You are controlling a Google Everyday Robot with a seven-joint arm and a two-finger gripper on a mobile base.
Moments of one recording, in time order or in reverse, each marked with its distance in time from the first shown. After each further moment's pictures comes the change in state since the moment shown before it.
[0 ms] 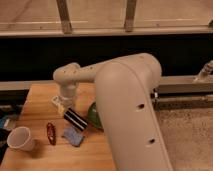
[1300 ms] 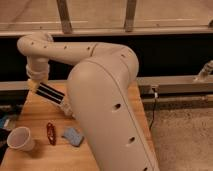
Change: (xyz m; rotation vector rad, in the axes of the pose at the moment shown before) arm -0.149 0.085 -0.113 0.059 -0.179 -0.353
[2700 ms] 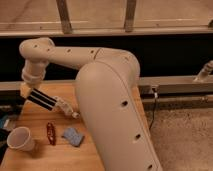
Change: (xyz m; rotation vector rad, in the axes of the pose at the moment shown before) arm -0.009 0.040 0.018 -0.157 -0.090 -0.025
